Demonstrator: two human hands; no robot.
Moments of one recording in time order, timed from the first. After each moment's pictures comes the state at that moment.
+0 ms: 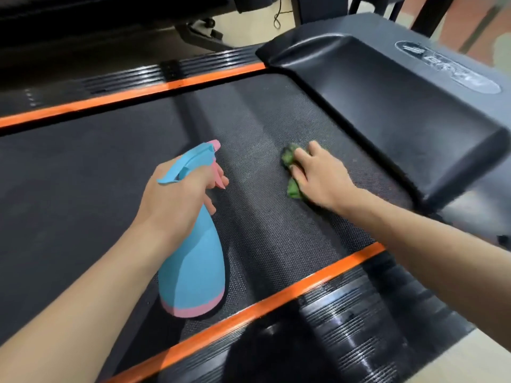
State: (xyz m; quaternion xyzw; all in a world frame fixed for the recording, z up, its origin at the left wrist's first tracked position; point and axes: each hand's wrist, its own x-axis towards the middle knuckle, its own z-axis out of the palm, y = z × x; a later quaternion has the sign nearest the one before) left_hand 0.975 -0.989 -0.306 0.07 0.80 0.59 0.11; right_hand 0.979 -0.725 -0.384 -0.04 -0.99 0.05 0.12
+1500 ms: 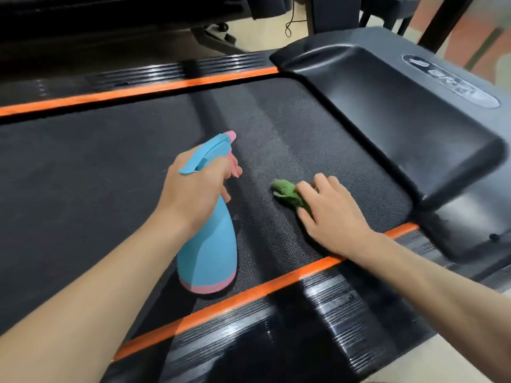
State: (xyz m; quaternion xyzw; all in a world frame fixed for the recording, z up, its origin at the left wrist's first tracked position) left_hand 0.985 -1.001 -0.312 0.08 0.77 0.62 0.09; right_hand 1.054 -0.764 -0.384 -0.01 -1.00 0.00 0.08
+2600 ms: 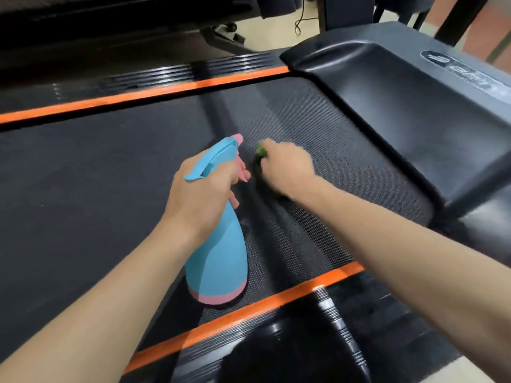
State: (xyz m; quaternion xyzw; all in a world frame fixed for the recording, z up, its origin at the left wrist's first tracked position) left_hand 0.979 -1.004 -0.317 0.07 0.77 0.62 0.08; right_hand 0.923 -0.822 -0.382 -0.08 -0.99 0.07 0.07
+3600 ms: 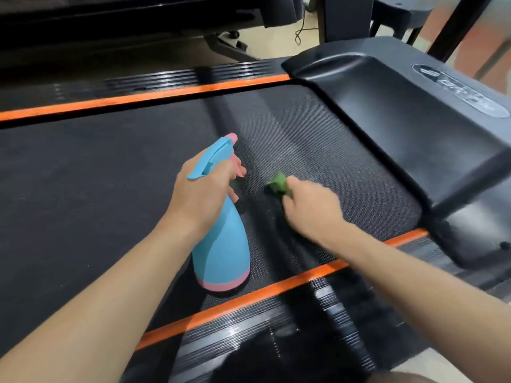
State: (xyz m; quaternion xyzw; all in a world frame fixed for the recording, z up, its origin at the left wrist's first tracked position) left_hand 0.987 -1.015 -0.313 0.05 0.76 0.65 0.08; right_hand 1.015 -0.814 -0.383 -0.08 -0.99 0.05 0.07
